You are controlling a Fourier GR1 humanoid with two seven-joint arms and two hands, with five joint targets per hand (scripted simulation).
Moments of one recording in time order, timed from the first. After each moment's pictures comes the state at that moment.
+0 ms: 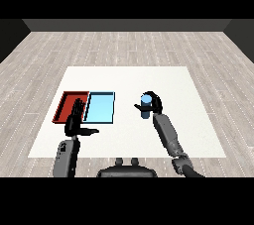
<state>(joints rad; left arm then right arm) 0.01 0.06 0.07 -1.62 0.11 -0.14 -0.29 -0.55 -0.01 -0.03 -0.87 -0.12 -0.18 -0.32</state>
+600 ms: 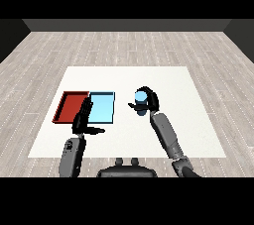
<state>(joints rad) -0.02 0.02 0.01 -1.61 0.13 -0.14 -0.22 -0.52 0.00 0.12 -1.17 -0.10 -0.22 -0.23</state>
